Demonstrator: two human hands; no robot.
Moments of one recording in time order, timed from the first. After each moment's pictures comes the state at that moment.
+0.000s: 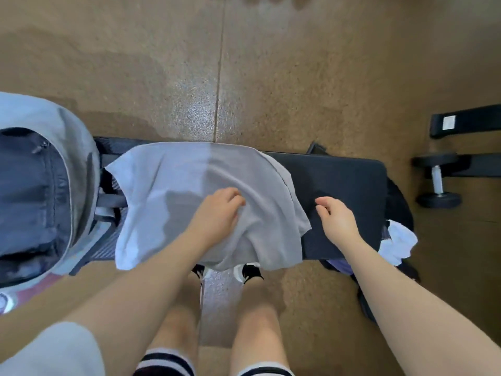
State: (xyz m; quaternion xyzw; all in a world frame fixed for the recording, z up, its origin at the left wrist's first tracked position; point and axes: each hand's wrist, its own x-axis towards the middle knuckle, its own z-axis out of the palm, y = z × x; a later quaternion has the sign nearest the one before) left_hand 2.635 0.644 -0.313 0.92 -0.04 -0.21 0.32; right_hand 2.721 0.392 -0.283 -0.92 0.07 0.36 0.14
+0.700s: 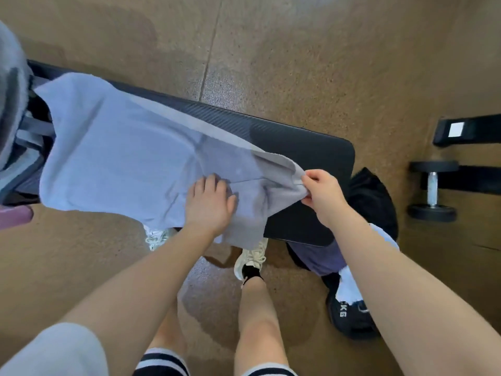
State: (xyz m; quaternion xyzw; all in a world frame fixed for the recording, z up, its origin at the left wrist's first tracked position) left_hand 2.620 0.471 -0.318 0.94 0.18 -0.23 0.19; right_hand 2.761 0.297 -0.294 -0.79 0.20 0.41 0.41
